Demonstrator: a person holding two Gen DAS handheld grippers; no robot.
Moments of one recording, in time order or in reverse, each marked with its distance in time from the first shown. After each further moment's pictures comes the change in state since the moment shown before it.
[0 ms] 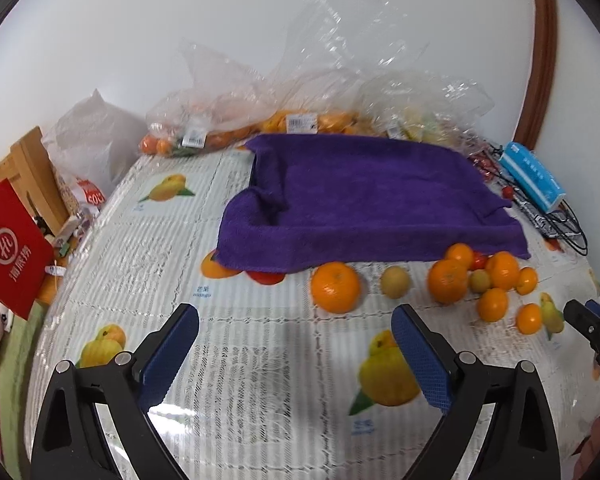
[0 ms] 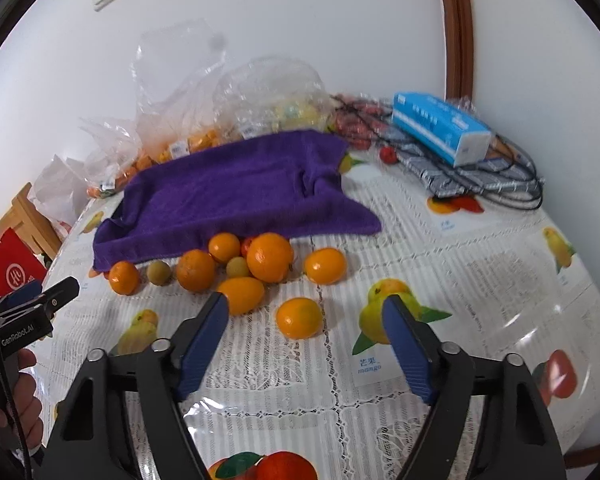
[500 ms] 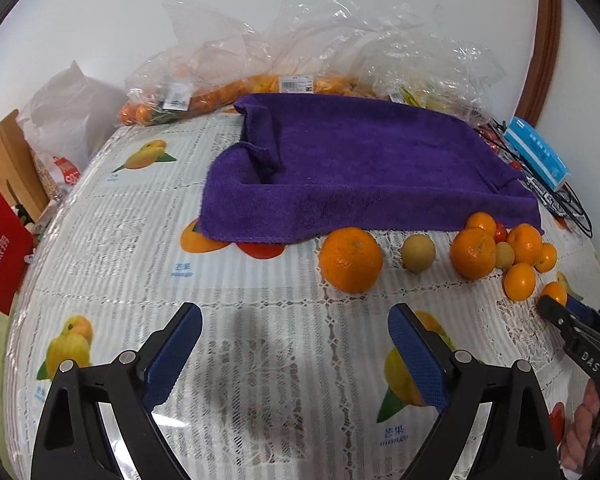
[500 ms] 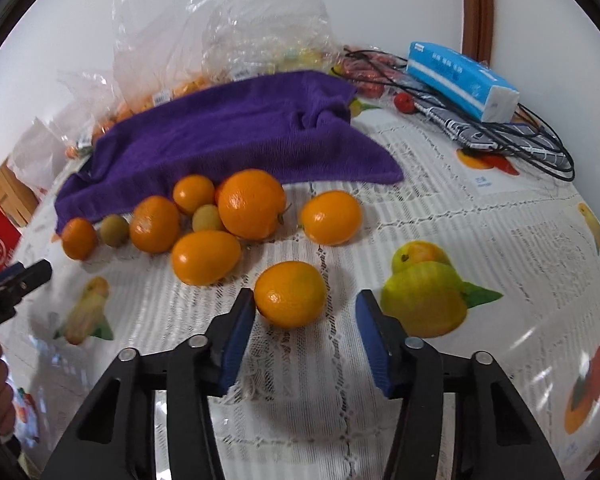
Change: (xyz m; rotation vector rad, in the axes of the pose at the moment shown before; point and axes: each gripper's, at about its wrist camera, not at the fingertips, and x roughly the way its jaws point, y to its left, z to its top) left arm 0.042 0.006 -0.011 0.022 0.074 -0.056; right arm 0.065 0.005 -0.021 -0.049 0.084 -0.039
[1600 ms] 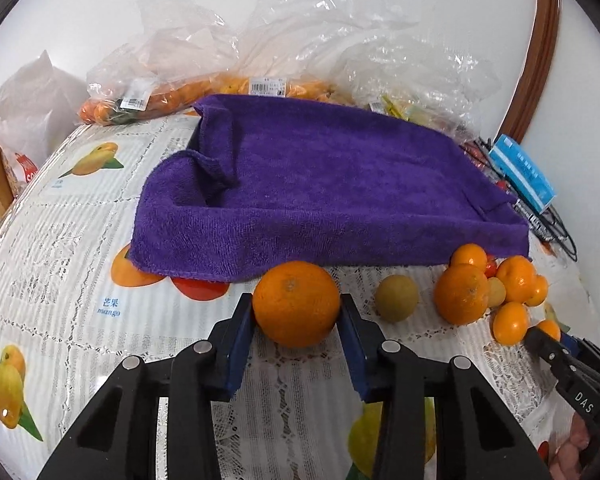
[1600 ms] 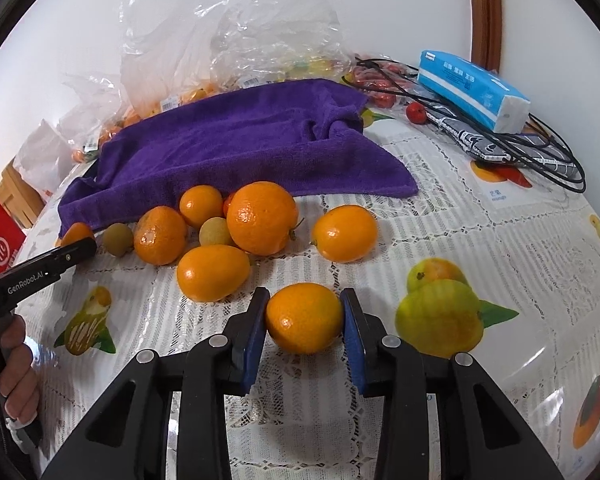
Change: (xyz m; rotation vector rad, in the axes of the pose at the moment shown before) left arm 0.034 -0.009 0.015 -0.047 -0.054 -0.123; right arm 0.005 0.003 0.001 -0.007 -0.034 0.041
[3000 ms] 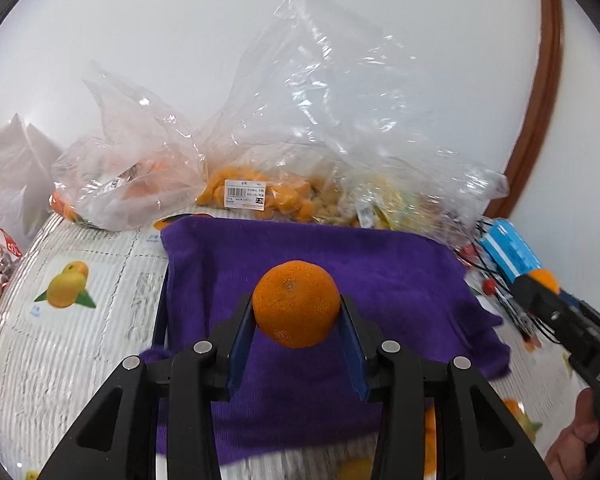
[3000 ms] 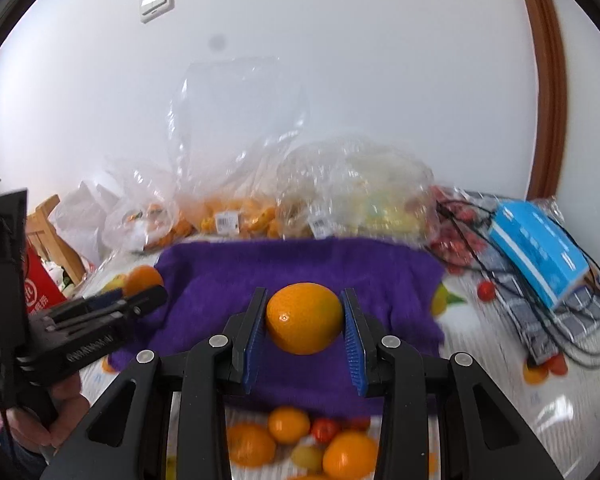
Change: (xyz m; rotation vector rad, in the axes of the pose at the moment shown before) left arm 0.015 -0.011 0.106 -0.014 -0.152 -0.046; right arm -0.011 0.057 0.135 -0.099 -0.260 0.131
